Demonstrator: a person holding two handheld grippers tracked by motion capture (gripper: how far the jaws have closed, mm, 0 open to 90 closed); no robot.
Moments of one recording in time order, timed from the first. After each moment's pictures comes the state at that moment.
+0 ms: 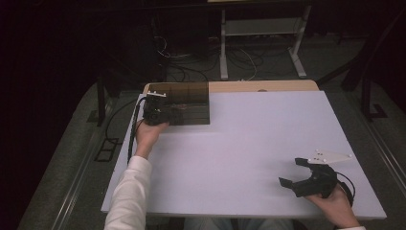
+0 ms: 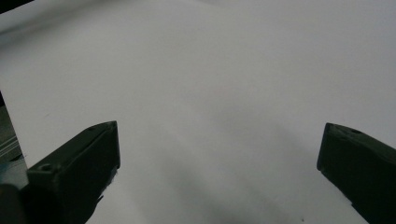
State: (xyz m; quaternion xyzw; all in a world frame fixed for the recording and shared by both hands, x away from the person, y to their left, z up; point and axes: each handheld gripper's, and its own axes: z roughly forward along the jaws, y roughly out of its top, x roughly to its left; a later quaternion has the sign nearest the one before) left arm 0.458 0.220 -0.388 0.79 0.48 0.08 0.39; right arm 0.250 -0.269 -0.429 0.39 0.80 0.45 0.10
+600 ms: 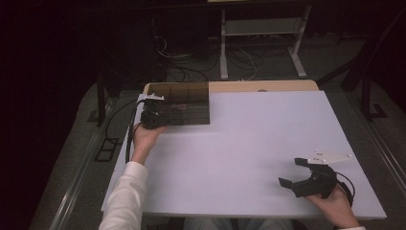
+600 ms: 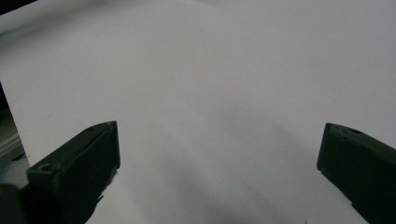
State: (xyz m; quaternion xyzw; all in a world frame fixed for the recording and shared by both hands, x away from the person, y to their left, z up) left arm 0.437 0.222 -0.382 0.79 0.46 0.08 0.40; right arm 0.249 -0.267 -0.428 0.39 0.80 0.45 0.10
